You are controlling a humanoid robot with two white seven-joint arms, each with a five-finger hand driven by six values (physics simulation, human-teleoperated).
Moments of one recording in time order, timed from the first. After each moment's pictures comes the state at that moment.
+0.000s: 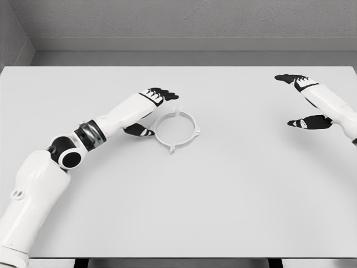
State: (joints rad) left arm -0.46 0.27 -0.38 -1.20 -0.70 -0.61 -0.20; right arm -0.26 -0.61 0.06 -1.36 0.29 -0.61 0.35
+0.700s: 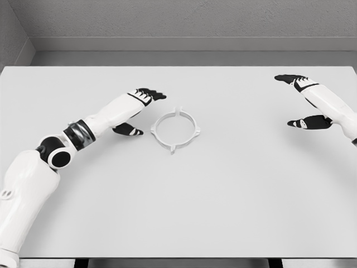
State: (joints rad) left arm -0.46 0.32 -0.37 -1.17 -0.69 -0.61 -0.20; right arm -0.26 -0.61 0.06 -1.36 0.29 -0.61 0.35
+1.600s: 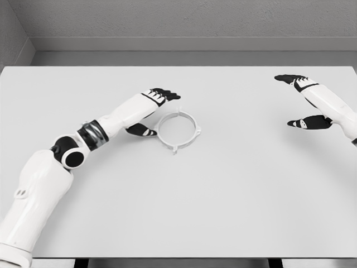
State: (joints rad) left arm -0.47 0.26 -0.38 -1.18 -0.70 -0.61 -0.20; right arm -0.26 -0.61 0.06 -1.36 0.29 -0.61 0.35
